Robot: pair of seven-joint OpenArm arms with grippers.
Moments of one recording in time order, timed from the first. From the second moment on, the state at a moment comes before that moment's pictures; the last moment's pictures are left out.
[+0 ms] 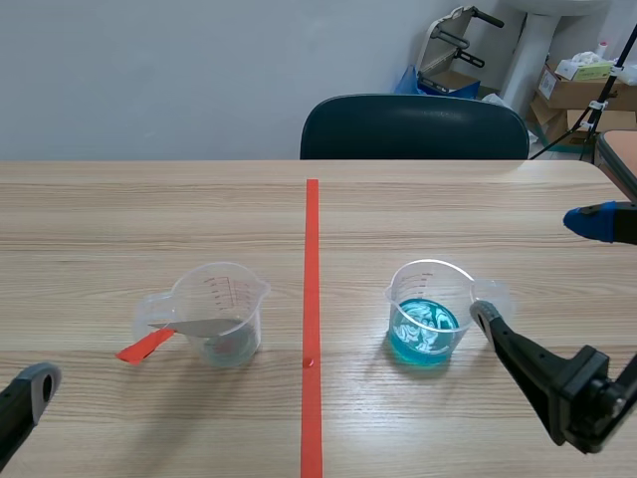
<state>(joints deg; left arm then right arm) 68.8 -24.3 -19.5 126.4 -21.8 -15.4 -7.2 -43.9 30.3 12.7 114.3 2.4 27.7 17.6</state>
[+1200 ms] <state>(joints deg) 71.0 -23.7 -19.7 137.1 -18.3 -15.4 -6.3 1.4 25.5 -38.4 91.4 -23.5 34.8 26.2</state>
